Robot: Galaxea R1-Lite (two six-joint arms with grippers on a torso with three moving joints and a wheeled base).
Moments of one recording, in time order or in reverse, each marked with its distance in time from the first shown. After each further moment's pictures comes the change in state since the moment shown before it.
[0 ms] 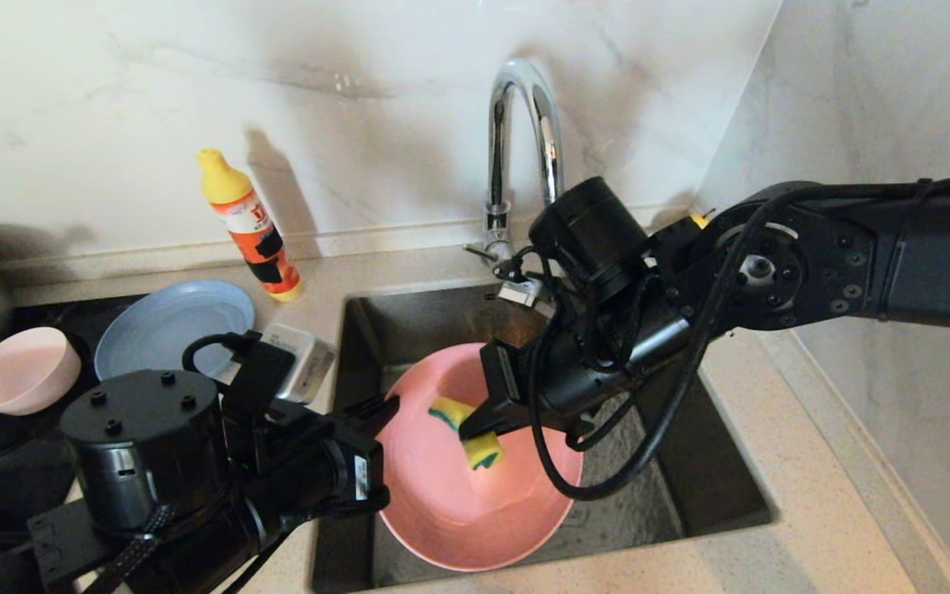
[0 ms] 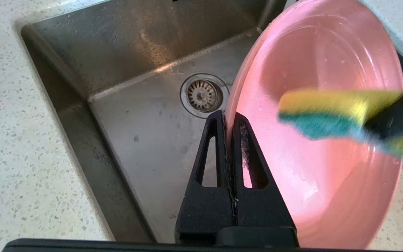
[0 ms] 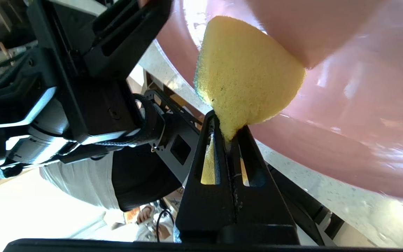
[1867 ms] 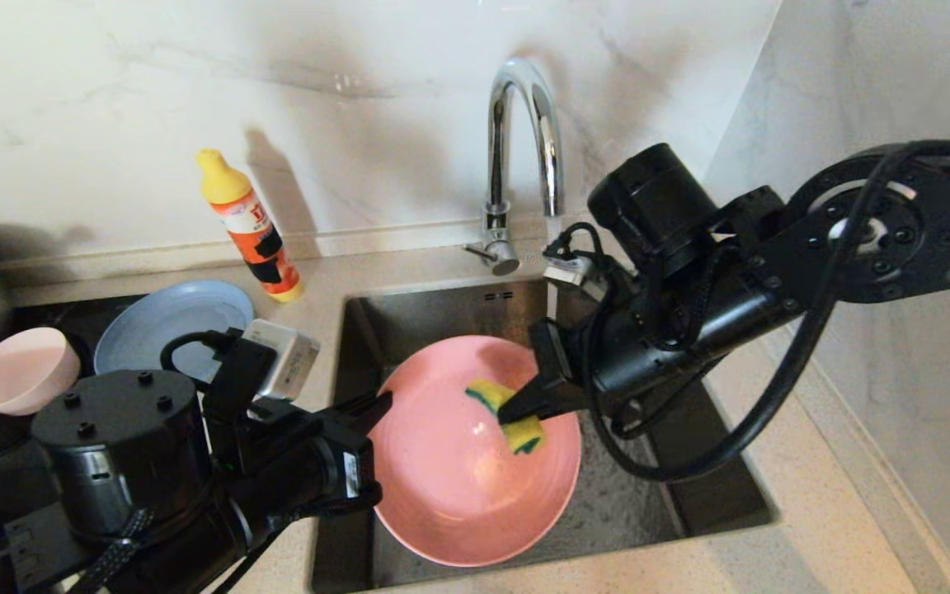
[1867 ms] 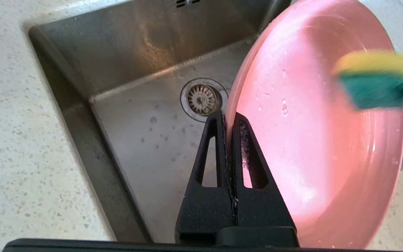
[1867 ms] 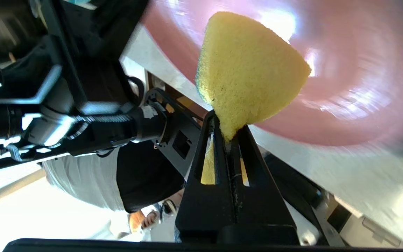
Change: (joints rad) left arm 0.006 -0.028 0.009 -0.001 0.002 -0.024; right arm -0.052 -0.111 0.074 0.032 0.006 -0.002
